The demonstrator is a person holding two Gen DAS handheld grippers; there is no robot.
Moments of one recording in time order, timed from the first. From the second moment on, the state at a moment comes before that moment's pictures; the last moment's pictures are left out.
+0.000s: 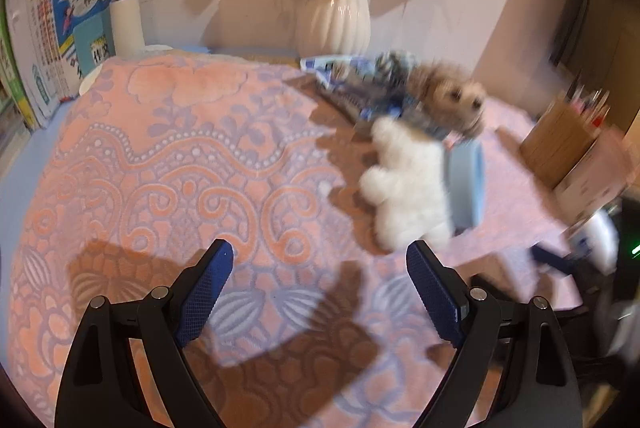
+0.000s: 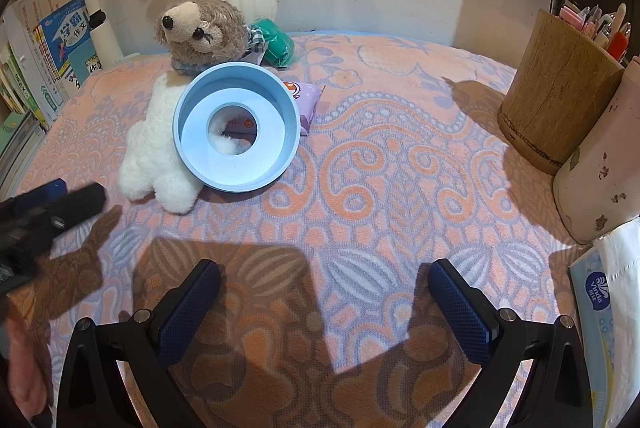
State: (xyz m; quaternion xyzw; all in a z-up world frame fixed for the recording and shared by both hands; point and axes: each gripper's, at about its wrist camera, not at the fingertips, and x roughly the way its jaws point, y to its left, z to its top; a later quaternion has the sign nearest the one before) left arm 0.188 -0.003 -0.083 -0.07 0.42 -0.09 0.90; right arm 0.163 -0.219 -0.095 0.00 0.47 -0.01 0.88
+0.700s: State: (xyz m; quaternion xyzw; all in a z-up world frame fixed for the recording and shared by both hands) left arm 0.286 -0.067 -0.036 -0.13 0.46 -0.22 0.85; right arm 0.169 -0.224 -0.089 -0.01 0.55 0.05 0.83
